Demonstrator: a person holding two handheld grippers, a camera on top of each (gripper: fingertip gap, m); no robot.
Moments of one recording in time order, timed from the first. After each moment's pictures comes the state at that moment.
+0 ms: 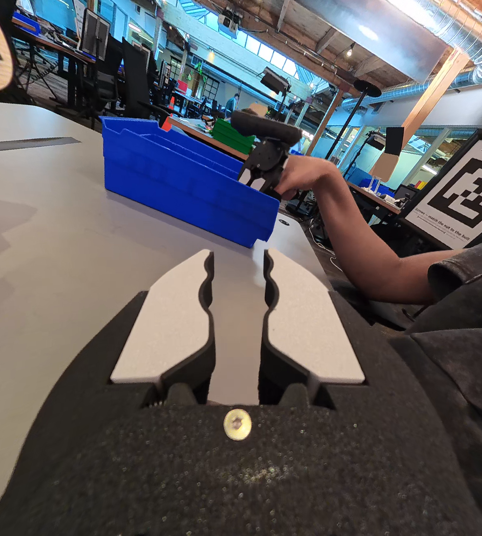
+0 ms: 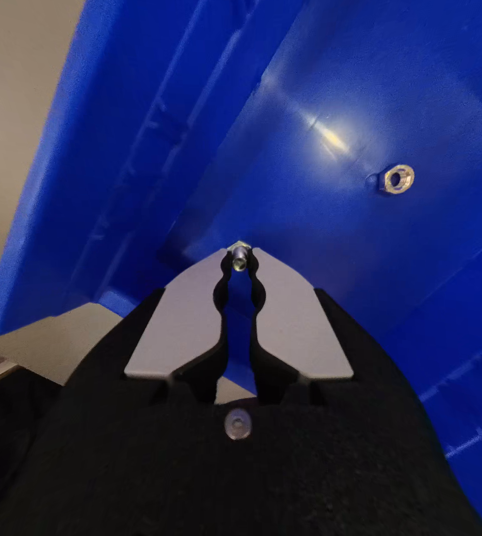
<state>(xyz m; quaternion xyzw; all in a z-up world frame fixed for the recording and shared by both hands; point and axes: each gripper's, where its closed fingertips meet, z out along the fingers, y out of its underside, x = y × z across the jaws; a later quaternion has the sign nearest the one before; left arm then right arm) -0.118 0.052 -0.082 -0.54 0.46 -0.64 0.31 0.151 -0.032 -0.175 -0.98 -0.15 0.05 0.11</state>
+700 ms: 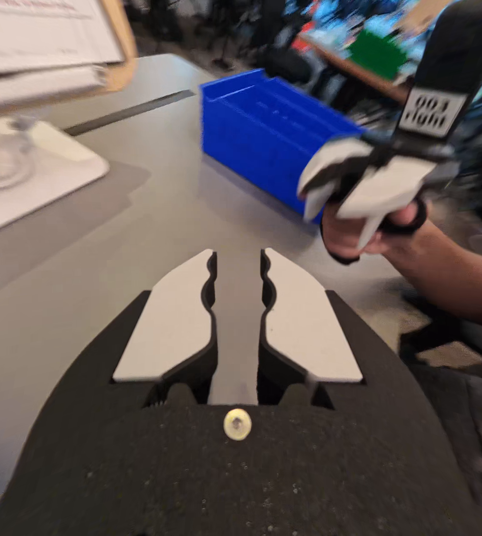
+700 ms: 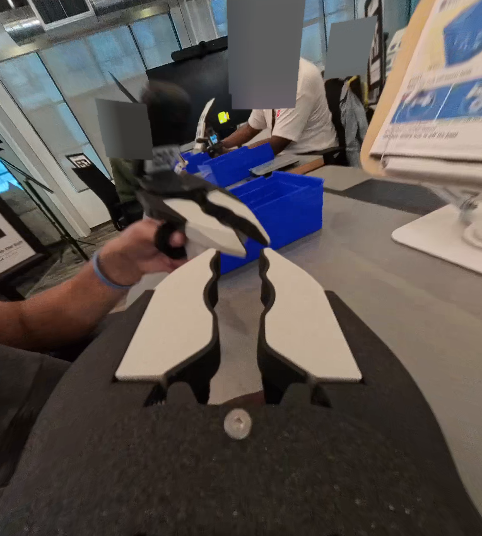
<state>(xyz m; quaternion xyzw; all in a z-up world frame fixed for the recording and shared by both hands) -0.144 0.065 -0.050 -0.71 0.45 -0.40 0.36 -0.117 0.036 -0.023 -0.67 -0.23 0.42 0.57</state>
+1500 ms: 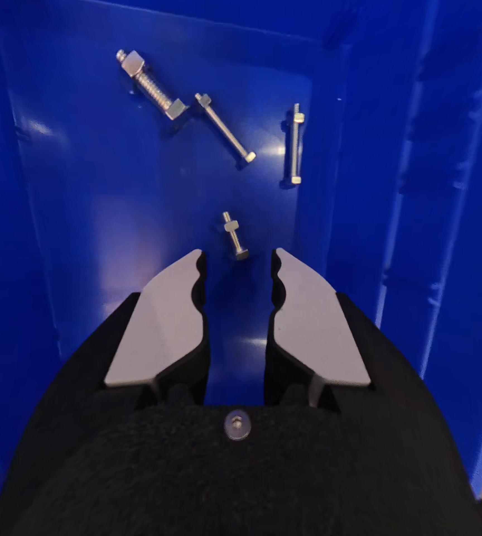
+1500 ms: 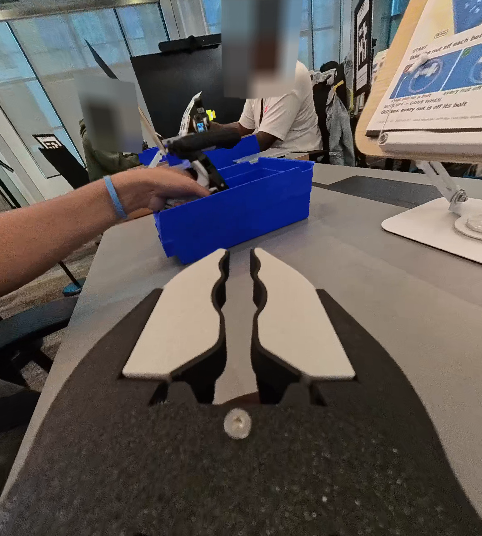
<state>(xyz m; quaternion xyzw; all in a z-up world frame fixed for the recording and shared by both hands) -0.395 0.221 -0.183 -0.98 0.10 -0.11 0.16 -0.133 0.043 -0.072 -0.66 -0.24 0.38 0.60</state>
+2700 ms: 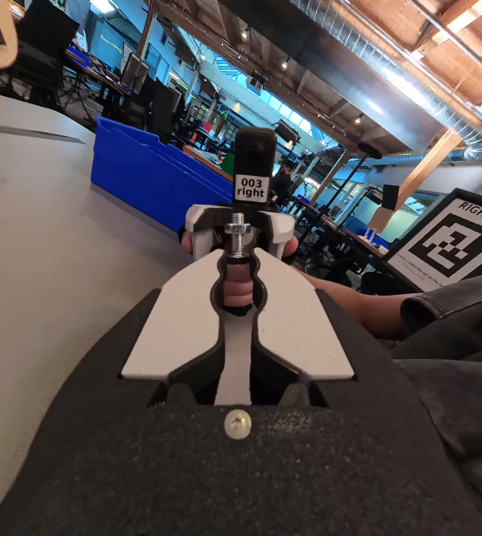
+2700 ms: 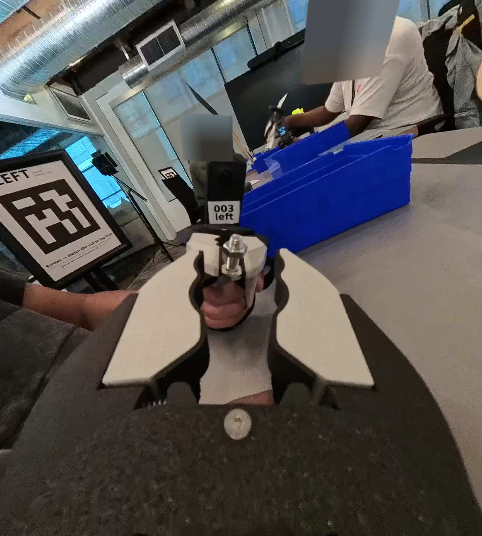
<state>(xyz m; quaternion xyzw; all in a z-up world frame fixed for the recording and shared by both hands) -0.139 0.003 -0.071 -0.56 0.37 -0.67 0.32 -0.148 0.016 -0.062 -0.61 -0.25 0.55 0.51</state>
